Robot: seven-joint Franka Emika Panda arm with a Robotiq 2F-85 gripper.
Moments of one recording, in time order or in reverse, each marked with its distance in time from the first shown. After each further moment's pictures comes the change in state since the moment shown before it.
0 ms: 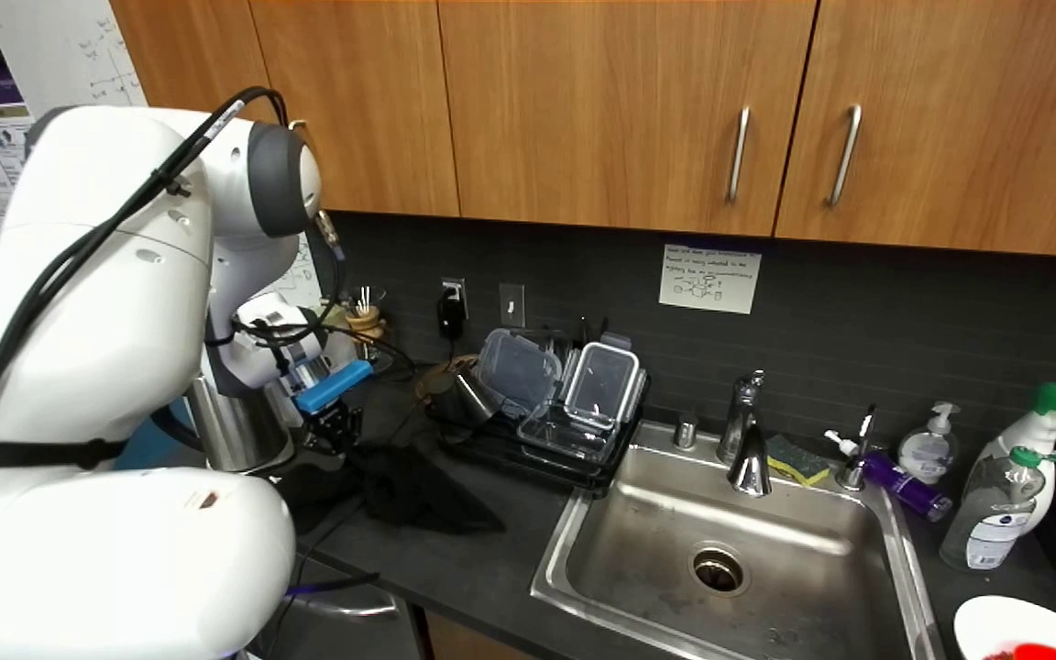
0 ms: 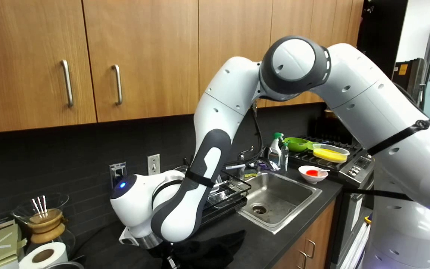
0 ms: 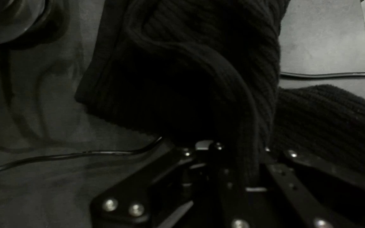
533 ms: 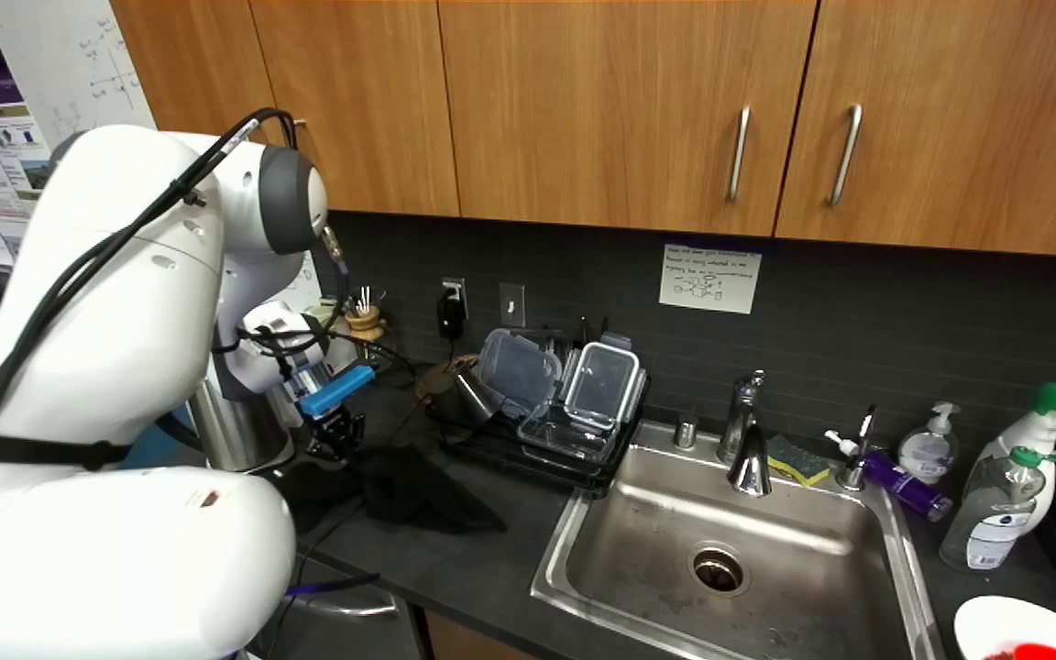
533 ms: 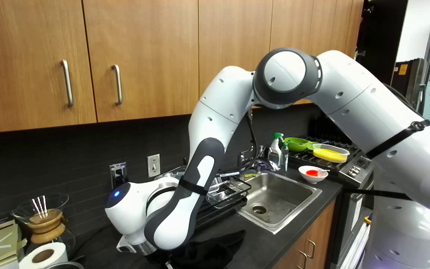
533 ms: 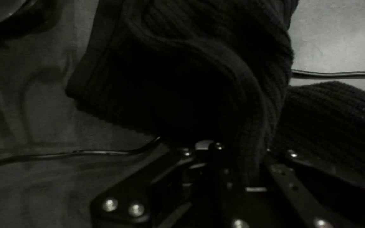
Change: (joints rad) arm 0.009 0.072 0.000 0.077 0.000 -0.050 -0.028
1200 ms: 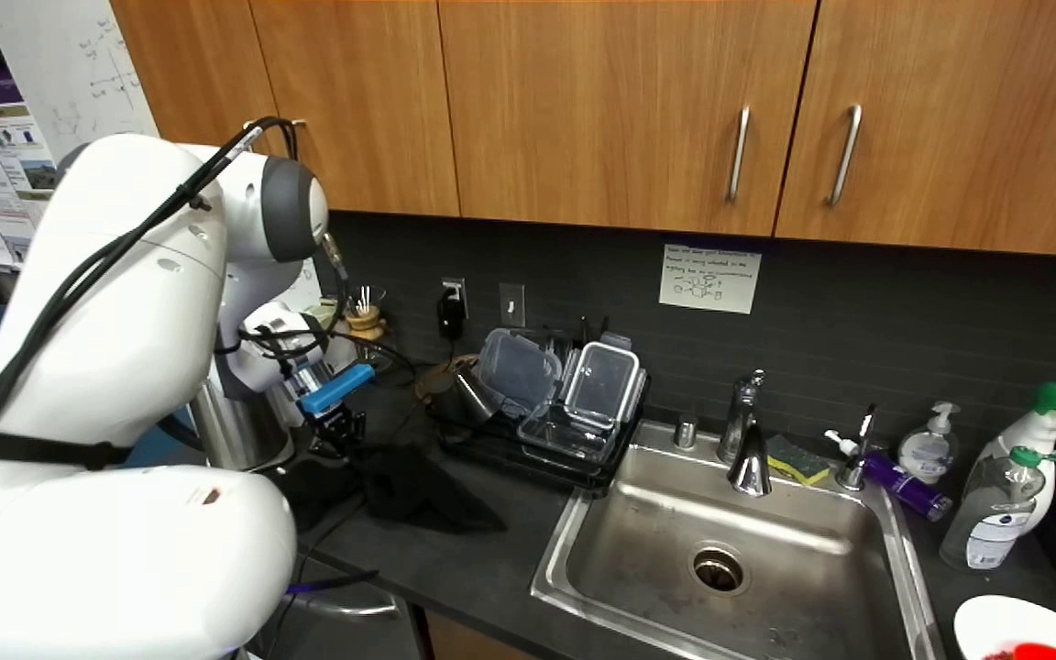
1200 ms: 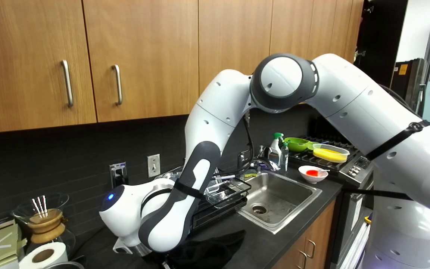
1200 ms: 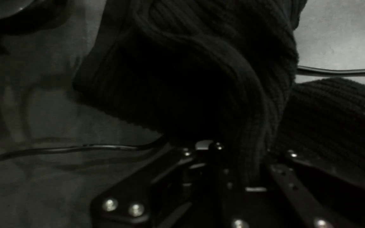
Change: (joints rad) arm 0.015 0.032 -0.005 0.057 -0.014 -0.041 -0.003
